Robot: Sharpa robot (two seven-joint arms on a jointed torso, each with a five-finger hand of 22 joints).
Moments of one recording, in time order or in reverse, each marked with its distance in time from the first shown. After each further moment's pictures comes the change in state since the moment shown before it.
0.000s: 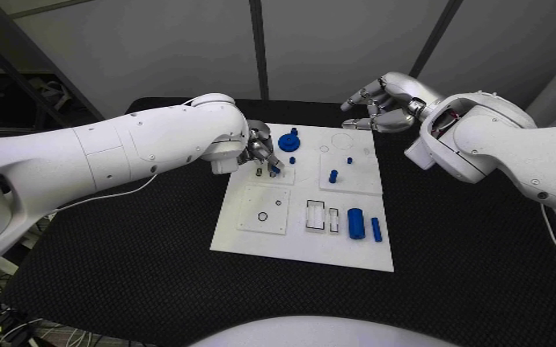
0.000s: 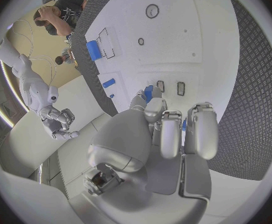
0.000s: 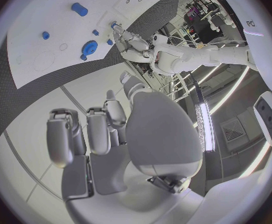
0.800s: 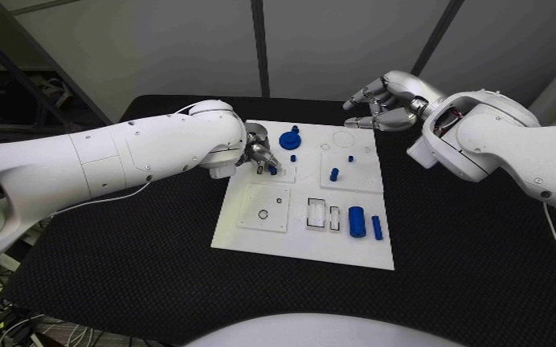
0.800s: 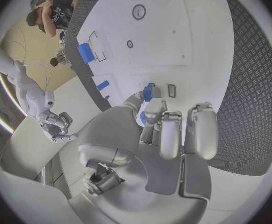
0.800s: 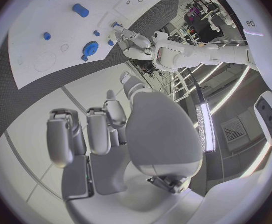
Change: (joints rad) left arm -0.029 -0.031 0.000 0.044 -0.074 -0.068 -0.016; left_hand -0.293 -0.129 0.430 -0.112 -0.004 0.031 0.002 -0.023 0.043 0.020 0.004 0.000 0.009 0.002 0.002 0.004 0.000 0.000 0.003 0.003 0.000 0.000; right arm 0.000 0.000 0.000 -0.001 0.000 0.005 -0.003; right_hand 0.000 0.000 0.000 0.000 0.000 0.005 0.002 0.000 0.000 0.000 0.000 0.000 0.000 0.000 0.000 0.000 0.000 0.000 0.000 0.000 0.000 0.000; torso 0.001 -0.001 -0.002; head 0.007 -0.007
